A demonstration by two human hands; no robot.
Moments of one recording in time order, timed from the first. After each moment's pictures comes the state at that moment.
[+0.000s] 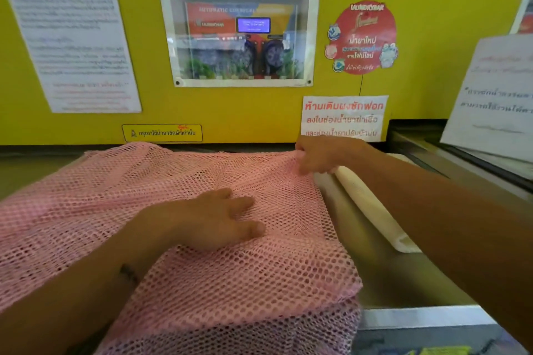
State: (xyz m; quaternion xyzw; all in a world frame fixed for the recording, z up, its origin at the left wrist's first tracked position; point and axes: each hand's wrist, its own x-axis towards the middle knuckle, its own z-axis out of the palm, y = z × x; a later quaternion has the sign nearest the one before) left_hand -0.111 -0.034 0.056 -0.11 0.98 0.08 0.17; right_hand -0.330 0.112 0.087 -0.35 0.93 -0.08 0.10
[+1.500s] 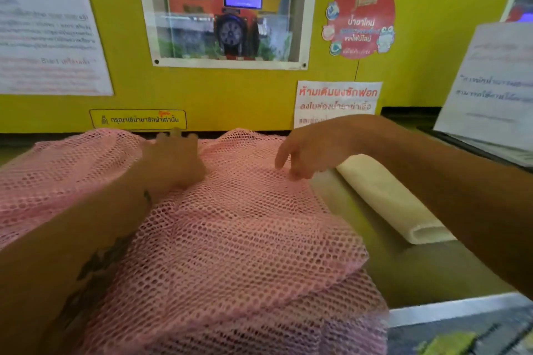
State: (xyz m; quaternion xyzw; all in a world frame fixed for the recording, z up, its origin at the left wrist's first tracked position) left_hand -0.204 -0.137 0.043 -0.25 0.96 -0.05 -0.06; right_hand -0.255 0.109 0.121 -0.42 0.89 0.03 0.15
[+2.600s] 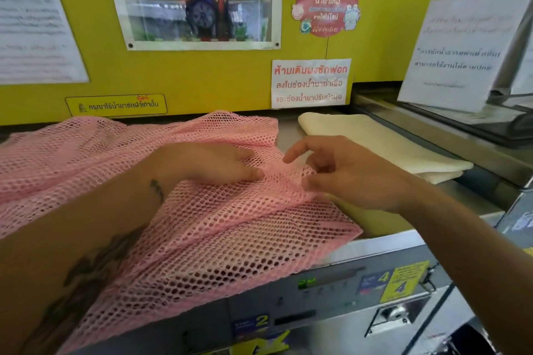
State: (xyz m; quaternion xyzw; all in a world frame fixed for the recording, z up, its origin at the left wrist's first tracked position) left_hand -0.163 -0.032 0.058 -0.01 0.99 0.04 0.14; right_hand -0.167 0.202 0.056 -0.37 0.84 -0.39 0.07
